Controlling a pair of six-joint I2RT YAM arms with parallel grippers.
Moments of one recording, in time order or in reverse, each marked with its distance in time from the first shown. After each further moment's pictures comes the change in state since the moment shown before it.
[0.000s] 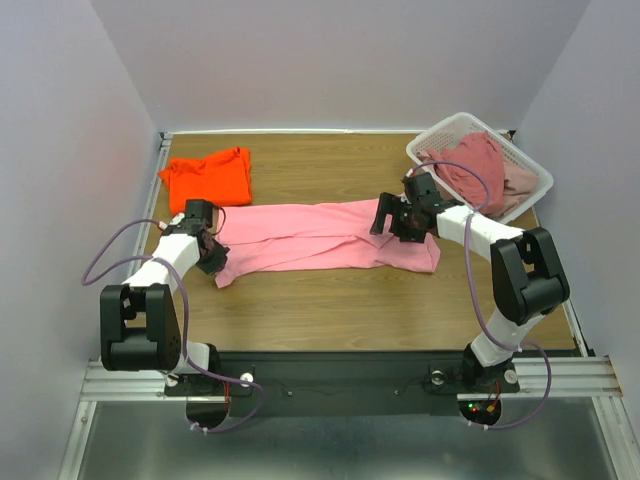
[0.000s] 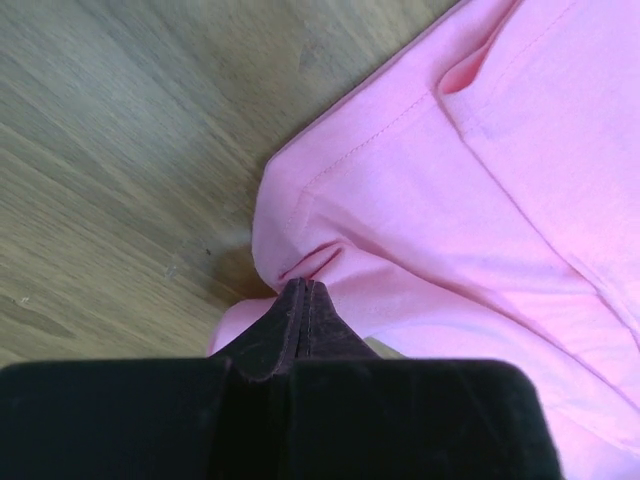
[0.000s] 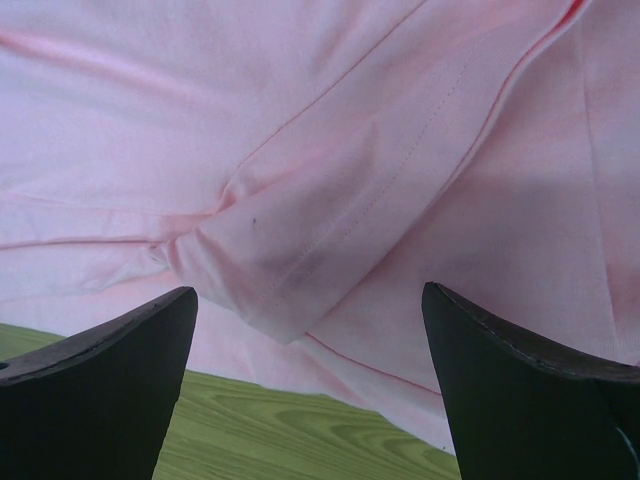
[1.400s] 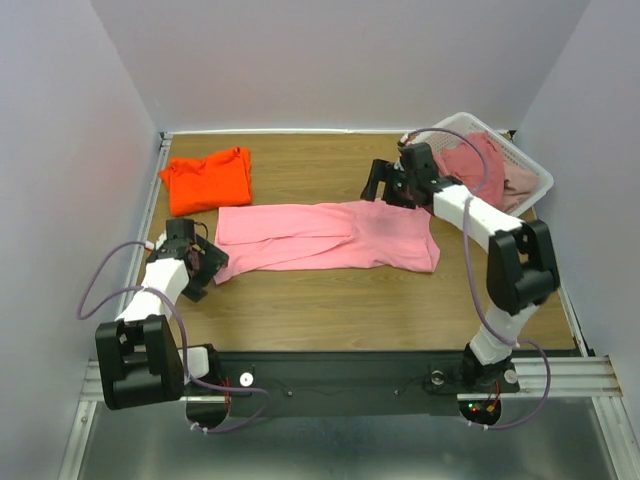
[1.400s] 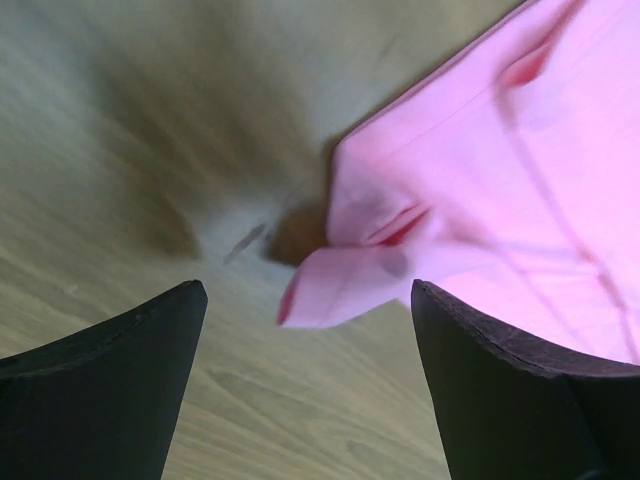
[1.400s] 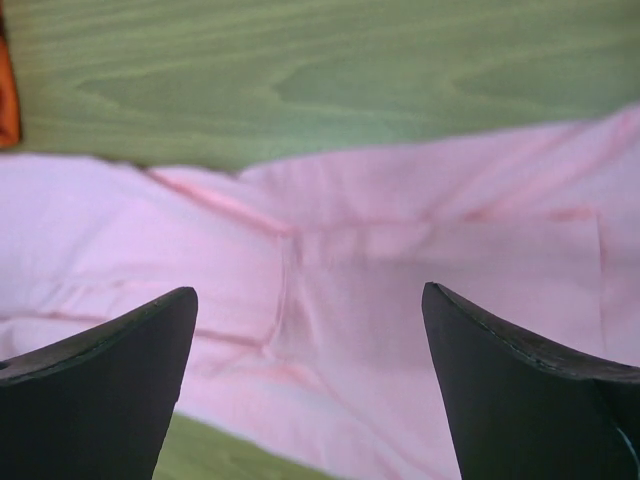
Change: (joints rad) left arm 0.130 -0.157 -0.115 0.048 0.093 0.047; right arm 0.000 0.143 0.310 0.036 -0.010 -0.048
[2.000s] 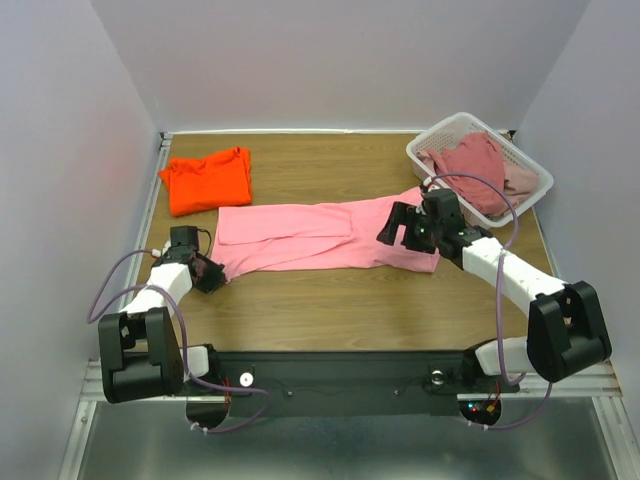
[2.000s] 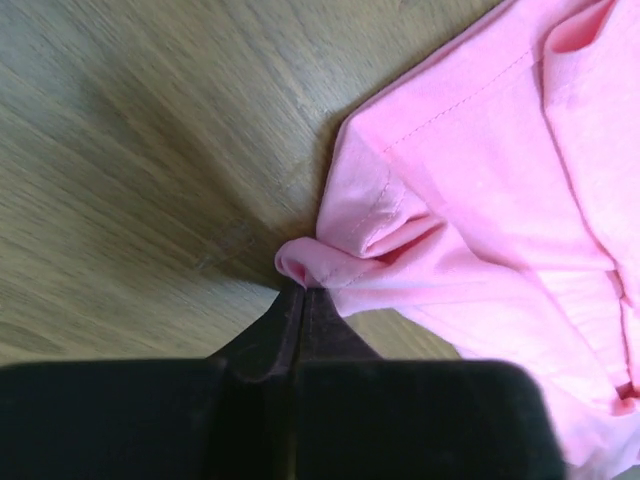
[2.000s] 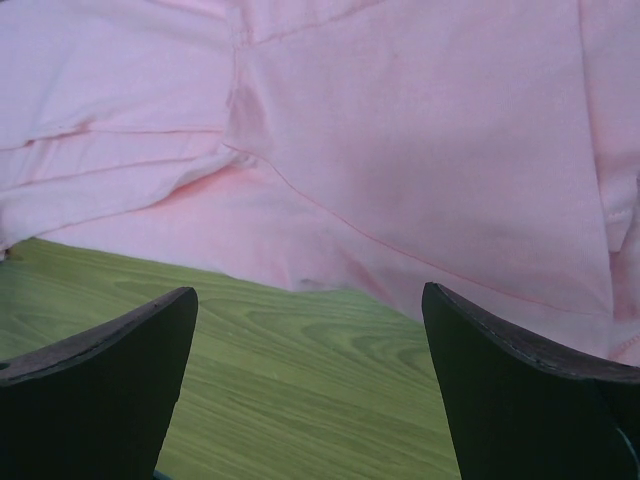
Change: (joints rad) left arm -0.002 0.015 -0.127 0.129 0.087 -0.064; right arm 0.008 -0.494 -0.560 0.050 -0.033 0.060
